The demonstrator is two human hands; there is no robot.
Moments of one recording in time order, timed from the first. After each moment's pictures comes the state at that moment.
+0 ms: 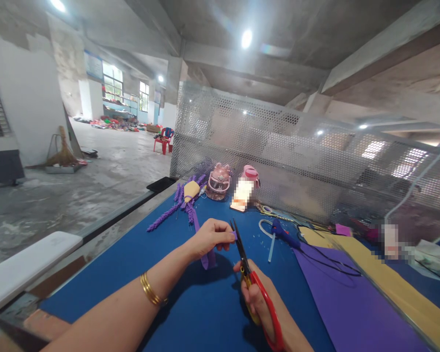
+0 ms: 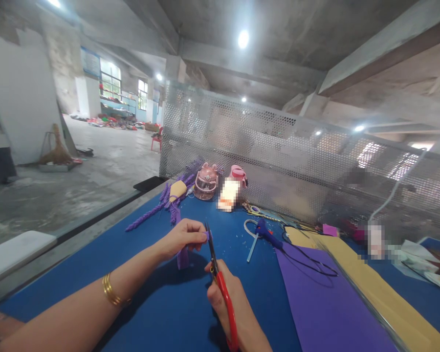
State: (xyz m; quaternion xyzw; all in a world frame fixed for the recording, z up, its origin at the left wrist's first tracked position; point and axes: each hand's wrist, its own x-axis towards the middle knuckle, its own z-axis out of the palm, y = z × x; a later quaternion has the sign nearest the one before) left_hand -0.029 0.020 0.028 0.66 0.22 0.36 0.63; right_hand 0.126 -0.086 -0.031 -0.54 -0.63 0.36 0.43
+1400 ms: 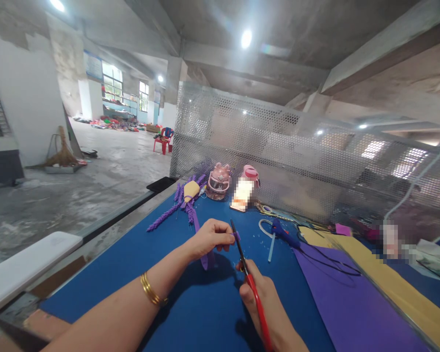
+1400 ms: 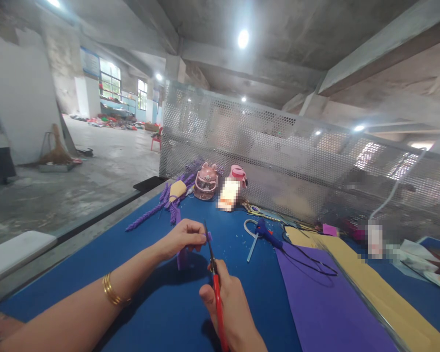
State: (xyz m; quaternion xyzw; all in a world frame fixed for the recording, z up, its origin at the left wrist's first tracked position) left_hand -0.030 0.022 0.025 0.67 0.20 0.35 0.62; right_hand 0.115 -0.099 -0.006 -0.57 -0.72 0.19 0.35
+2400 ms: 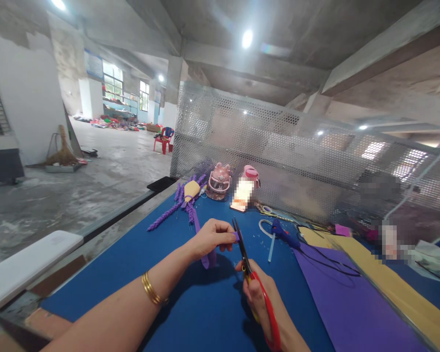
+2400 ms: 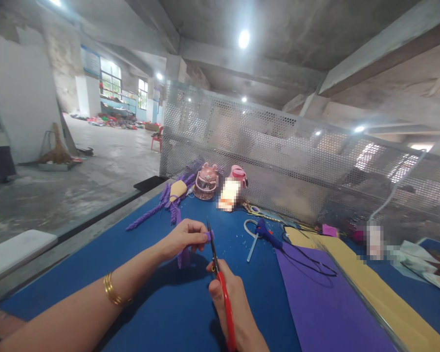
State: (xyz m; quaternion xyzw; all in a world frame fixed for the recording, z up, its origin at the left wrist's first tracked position) left_hand -0.028 0.020 0.025 0.65 0.20 0.36 0.64; right_hand 0.121 -0.099 -0.009 -0.54 -0.69 0.29 0.39
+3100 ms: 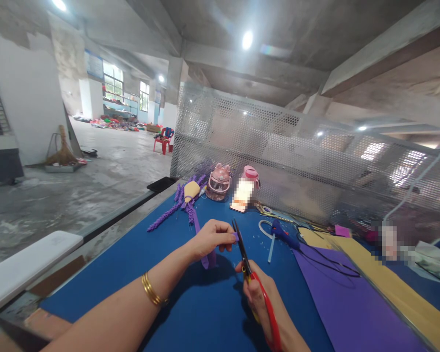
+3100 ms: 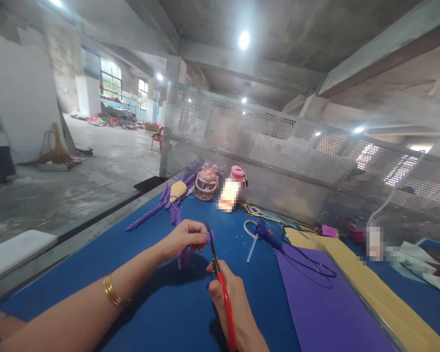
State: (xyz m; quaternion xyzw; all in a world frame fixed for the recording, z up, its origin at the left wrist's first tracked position) left_hand -0.028 0.019 0.027 0.66 0.20 0.36 0.63; right_hand 0.120 -0.096 -0.012 -0.53 -0.68 0.28 0.41
